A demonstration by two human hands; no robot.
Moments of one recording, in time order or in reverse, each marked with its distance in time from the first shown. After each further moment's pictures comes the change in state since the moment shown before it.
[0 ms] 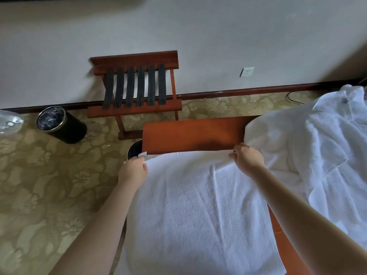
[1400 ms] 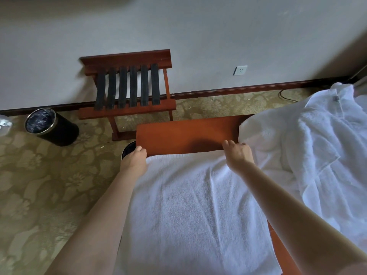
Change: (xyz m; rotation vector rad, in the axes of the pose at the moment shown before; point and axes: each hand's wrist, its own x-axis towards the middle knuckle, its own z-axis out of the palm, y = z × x) left_hand 0.029 0.027 -0.013 0.160 -0.155 0.106; right_hand 0.001 -0.022 -0.009 -0.380 -0.001 -0.128
